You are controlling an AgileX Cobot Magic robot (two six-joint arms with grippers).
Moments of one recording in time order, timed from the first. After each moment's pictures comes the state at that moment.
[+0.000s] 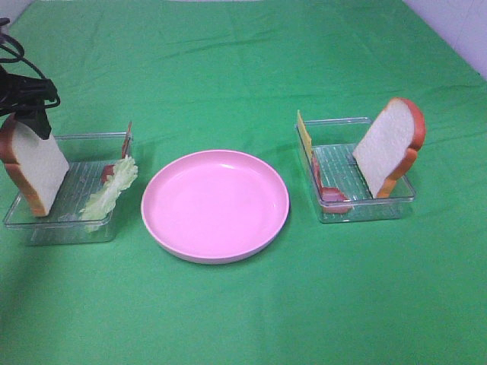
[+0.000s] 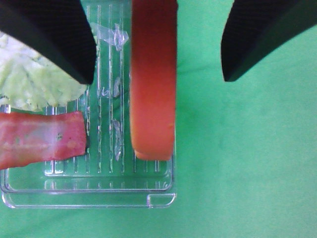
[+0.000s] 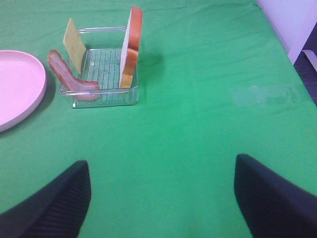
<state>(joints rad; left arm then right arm) -0.02 1.90 -1.37 -0.09 0.78 -0.05 -0.06 -0.01 -0.51 0.09 1.07 -0.10</state>
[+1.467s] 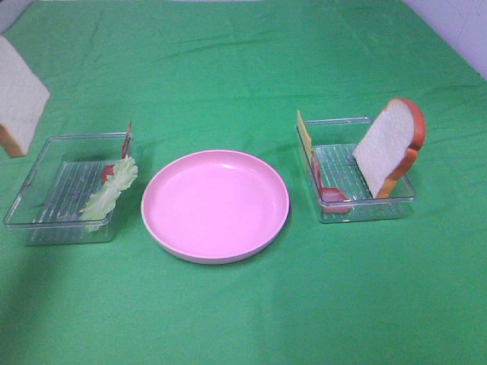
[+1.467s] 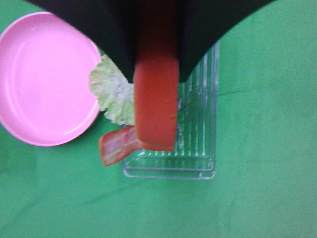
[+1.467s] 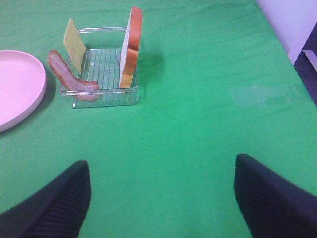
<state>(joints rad) -0.02 1.52 -1.37 -0.22 0.95 -0.05 -0.06 -0.01 -0.51 0.09 1.07 -0.10</state>
